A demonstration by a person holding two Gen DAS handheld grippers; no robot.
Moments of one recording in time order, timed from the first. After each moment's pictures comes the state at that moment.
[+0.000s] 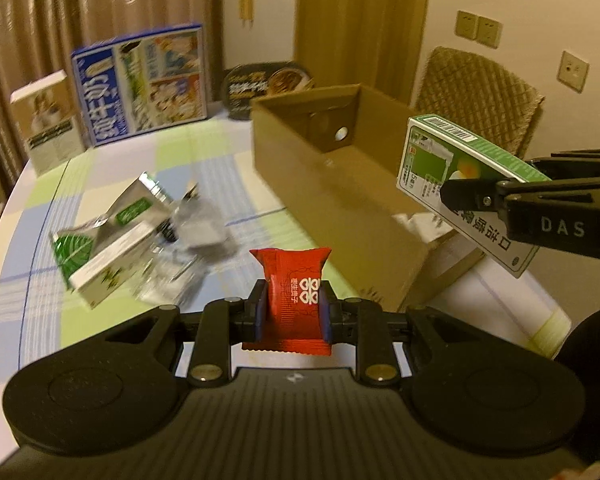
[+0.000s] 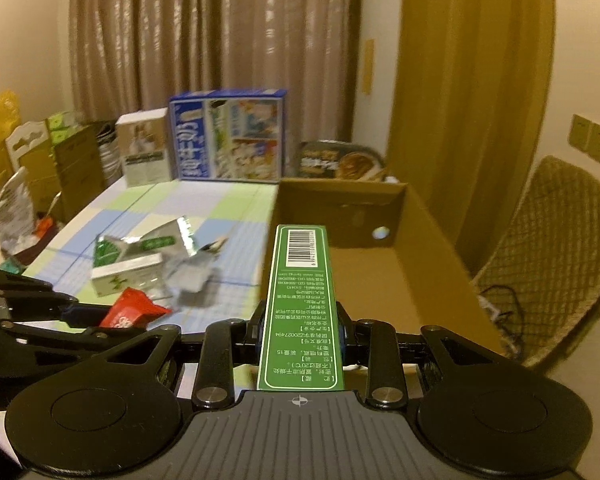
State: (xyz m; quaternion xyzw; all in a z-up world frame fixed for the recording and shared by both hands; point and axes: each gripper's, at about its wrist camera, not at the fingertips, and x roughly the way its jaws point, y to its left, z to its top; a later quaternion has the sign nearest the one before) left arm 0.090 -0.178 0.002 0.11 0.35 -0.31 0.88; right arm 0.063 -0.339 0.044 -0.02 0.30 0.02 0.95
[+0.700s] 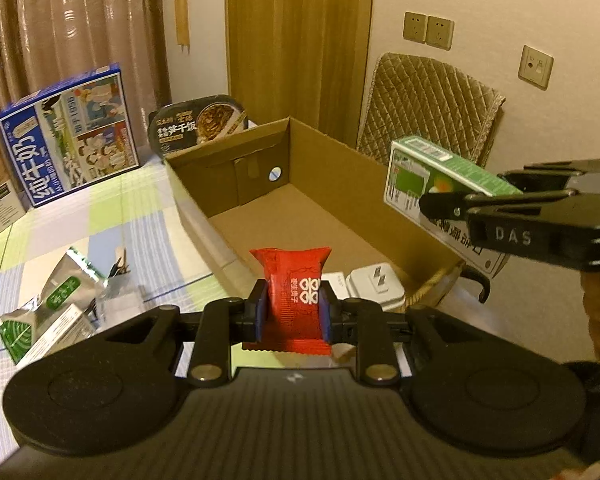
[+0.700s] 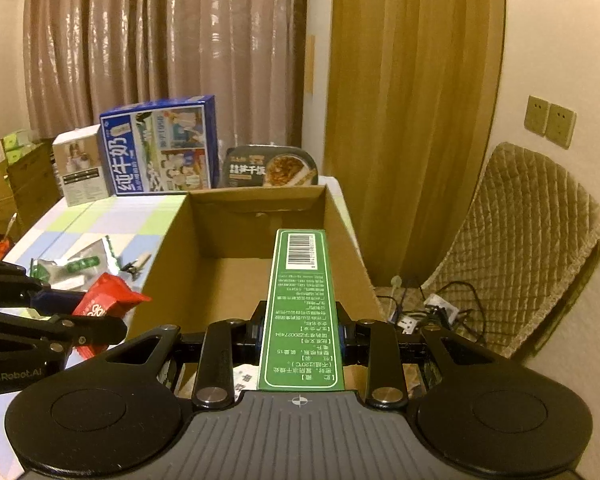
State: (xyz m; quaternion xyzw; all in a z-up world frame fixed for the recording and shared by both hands) left arm 0.110 -0.271 0.022 0.13 0.32 -0.37 0.86; right arm 0.088 -0.424 0.043 0.00 0.30 -0.03 0.95
